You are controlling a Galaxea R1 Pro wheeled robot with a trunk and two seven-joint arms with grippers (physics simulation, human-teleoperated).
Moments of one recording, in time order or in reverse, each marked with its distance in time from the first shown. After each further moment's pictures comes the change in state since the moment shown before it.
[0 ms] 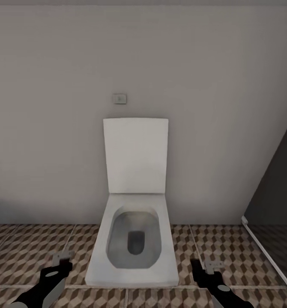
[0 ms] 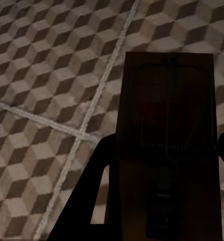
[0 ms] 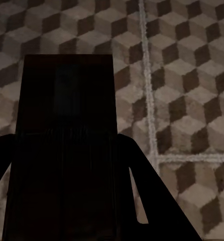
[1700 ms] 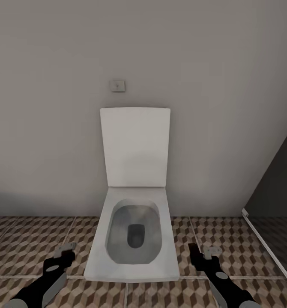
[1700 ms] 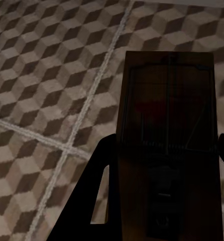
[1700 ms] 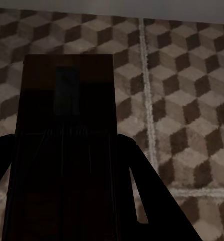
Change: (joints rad) left arm 0.000 0.017 0.006 -0.085 -0.002 -0.044 -0.002; right arm 0.000 -0.007 0.002 -0.144 0.001 0.002 -0.002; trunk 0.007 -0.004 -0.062
